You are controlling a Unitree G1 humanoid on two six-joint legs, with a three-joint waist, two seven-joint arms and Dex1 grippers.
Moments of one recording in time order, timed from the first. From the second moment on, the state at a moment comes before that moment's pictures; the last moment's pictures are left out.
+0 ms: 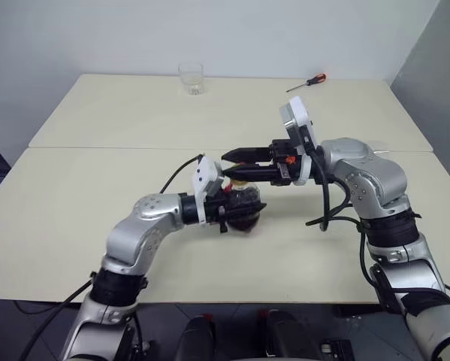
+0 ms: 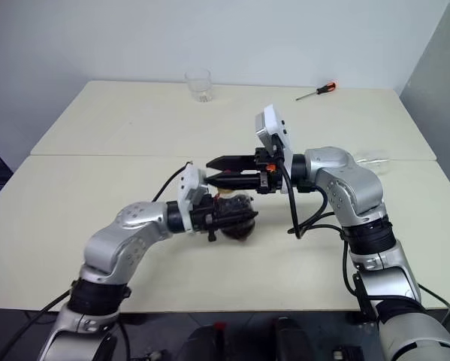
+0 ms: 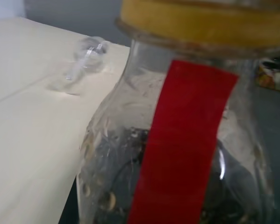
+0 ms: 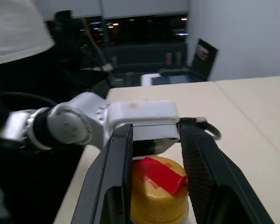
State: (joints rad) left arm -0.41 0.46 -0.12 -0.29 -0.53 0.64 -0.97; right arm -0.88 -0.40 0.18 -0.02 0.60 0.64 1.21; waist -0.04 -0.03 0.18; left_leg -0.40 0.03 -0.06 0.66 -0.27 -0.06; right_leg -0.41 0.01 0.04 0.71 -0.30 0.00
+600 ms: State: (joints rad) left arm -0.31 0.61 -0.08 -0.53 -0.73 0.72 -1.00; right arm -0.95 -0.40 0.25 -0.01 0.65 0.61 1.46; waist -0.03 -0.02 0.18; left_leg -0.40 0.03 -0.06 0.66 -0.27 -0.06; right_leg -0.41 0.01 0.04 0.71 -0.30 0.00
